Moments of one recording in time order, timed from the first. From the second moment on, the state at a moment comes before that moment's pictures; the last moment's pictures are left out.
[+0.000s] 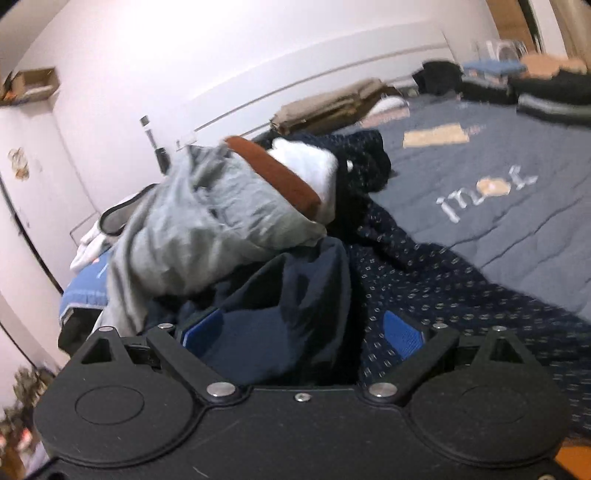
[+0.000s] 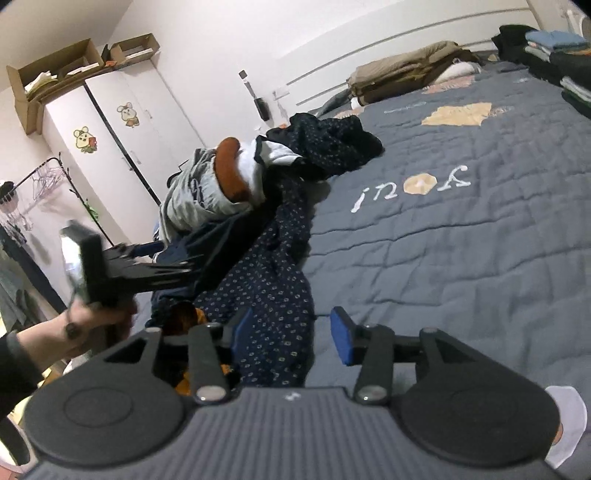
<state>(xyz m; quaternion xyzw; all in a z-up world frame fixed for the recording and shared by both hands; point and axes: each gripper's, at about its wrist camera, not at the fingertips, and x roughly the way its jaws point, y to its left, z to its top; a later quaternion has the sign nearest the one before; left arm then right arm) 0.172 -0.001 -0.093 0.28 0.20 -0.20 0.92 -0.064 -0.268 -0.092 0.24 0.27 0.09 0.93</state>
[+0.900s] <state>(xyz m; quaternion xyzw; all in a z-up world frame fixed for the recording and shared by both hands) 0.316 0.233 -0.049 0.18 0.26 0.09 0.94 -0.064 -0.278 -0.100 0.25 0.29 0.09 0.92</state>
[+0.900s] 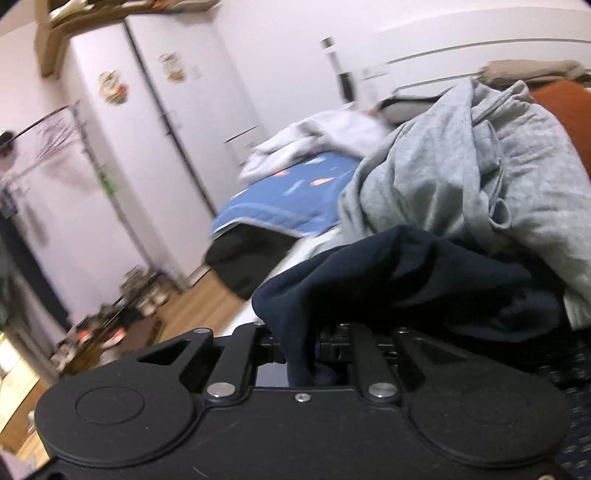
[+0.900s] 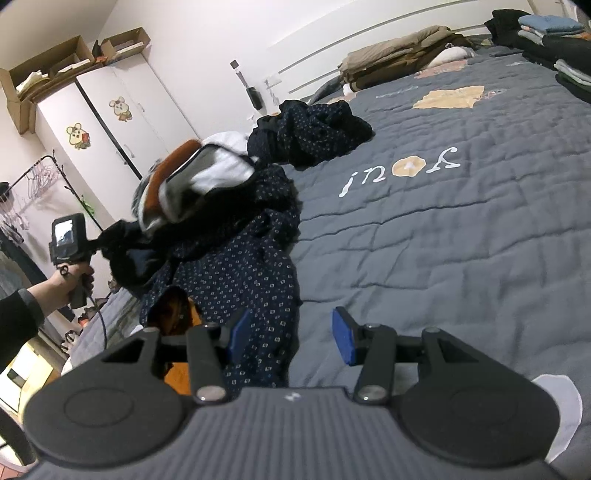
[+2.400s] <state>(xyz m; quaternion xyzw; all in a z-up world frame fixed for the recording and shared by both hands) 0.162 0.127 -0.111 -0.16 0.37 -0.23 0.89 0.099 -0.188 -0.136 0.34 0.32 0.20 0.86</state>
